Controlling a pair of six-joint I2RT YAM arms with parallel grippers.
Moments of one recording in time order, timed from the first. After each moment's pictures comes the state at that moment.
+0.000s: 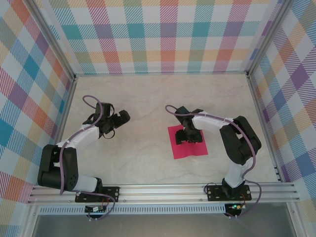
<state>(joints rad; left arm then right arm) -0.16 1.40 0.77 -0.25 0.11 -0.66 0.61 1.80 1.10 -0.84 0.01 0.50</state>
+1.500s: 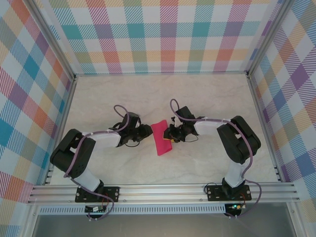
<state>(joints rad) -0.54 1.62 0.70 0.11 0.27 -0.95 0.59 1.81 0.94 -0.20 -0.58 0.78</state>
